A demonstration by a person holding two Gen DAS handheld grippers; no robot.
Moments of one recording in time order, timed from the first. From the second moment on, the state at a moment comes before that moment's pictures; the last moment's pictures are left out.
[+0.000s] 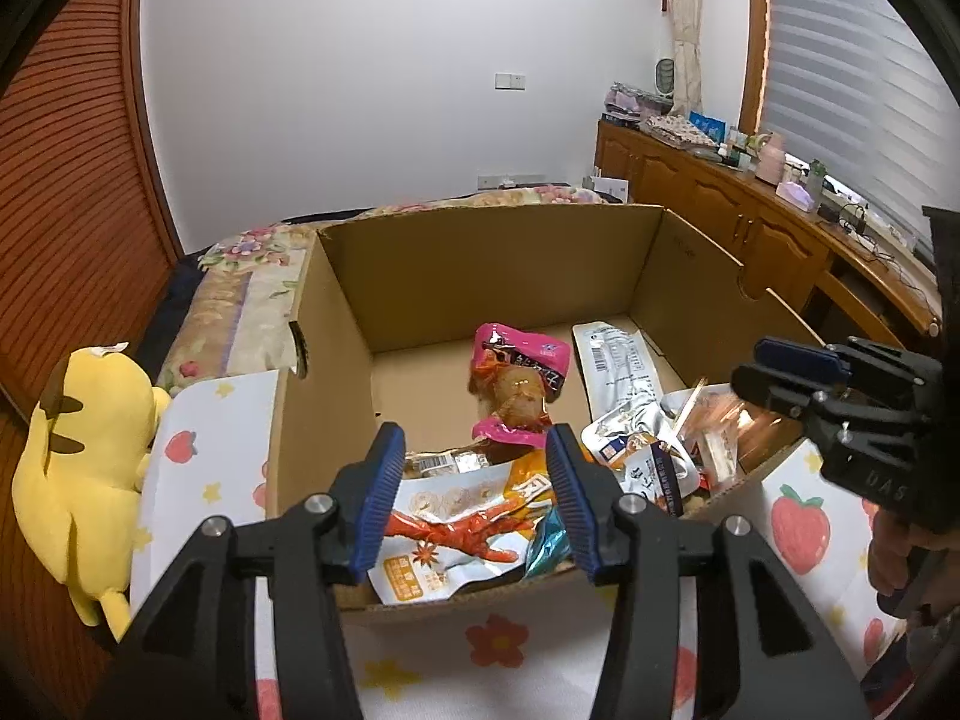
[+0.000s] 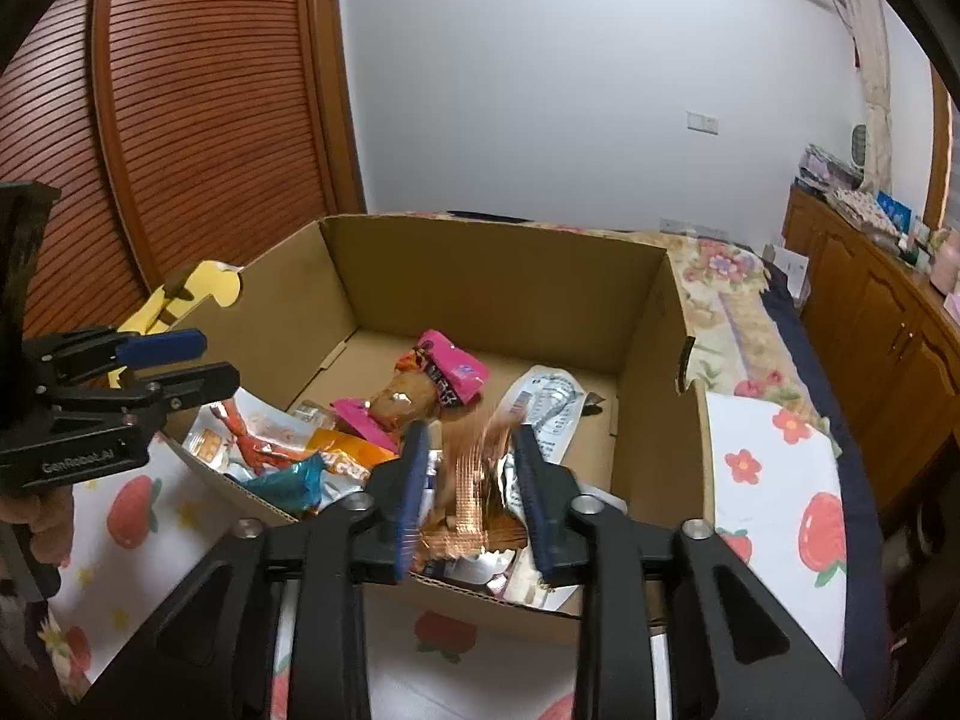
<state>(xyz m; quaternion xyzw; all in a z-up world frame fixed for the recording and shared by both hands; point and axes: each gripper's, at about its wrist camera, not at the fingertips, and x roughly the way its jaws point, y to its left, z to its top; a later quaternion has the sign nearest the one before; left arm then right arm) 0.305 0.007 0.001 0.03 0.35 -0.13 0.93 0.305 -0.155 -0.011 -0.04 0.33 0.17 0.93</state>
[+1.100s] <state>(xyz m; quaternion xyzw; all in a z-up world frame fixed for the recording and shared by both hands) 0.194 0.011 0.093 0.05 0.23 -0.09 0.97 0.196 -0.165 0.068 -0.04 0.23 0.11 0.97</state>
